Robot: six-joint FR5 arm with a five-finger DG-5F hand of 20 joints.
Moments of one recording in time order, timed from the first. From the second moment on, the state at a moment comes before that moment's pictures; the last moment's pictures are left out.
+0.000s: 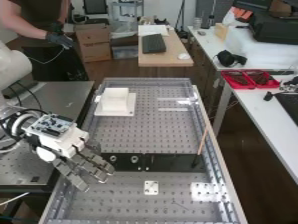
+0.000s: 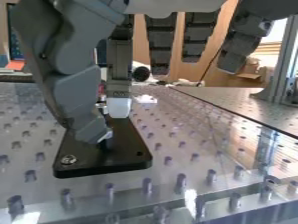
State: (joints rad) arm 1.36 -1.79 -2.37 -2.29 -1.45 -0.82
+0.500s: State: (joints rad) arm 1.37 -1.79 -2.36 -2.31 -1.45 -0.83
